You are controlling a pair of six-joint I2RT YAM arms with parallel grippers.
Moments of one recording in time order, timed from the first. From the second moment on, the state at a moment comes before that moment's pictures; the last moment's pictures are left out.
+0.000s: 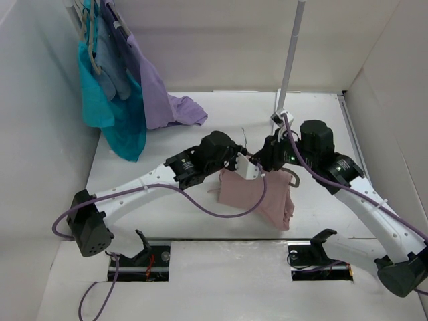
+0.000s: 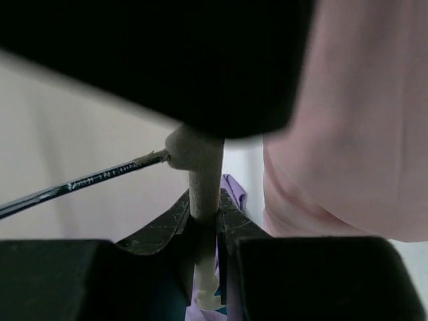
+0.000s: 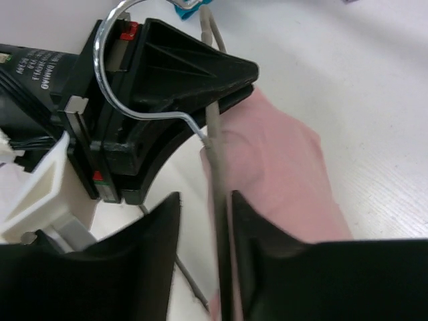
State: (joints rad) left arm -0.97 1.38 1.19 -0.31 -0.13 1.14; right arm 0.54 1.03 1.09 -0.46 -0.45 0.22
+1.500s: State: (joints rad) left arm -0.96 1.36 1.19 -0.34 -0.13 1.13; right arm 0.68 1.22 1.41 -0.42 -0.15 0.24
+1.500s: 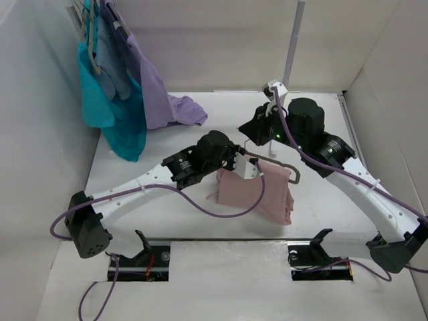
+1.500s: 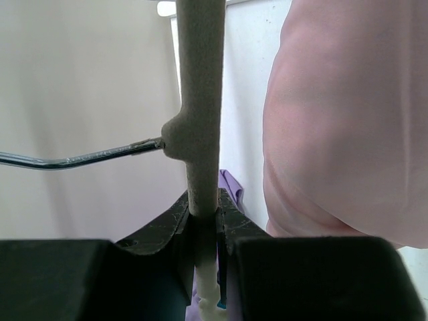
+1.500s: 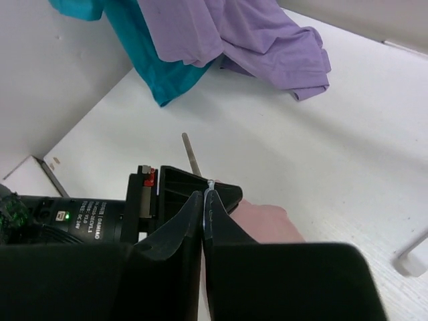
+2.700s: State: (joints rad) left arm -0.96 1.31 1.19 -0.38 -0.13 1.10; right arm 0.57 1.14 1.37 -0.91 -0.35 0.04
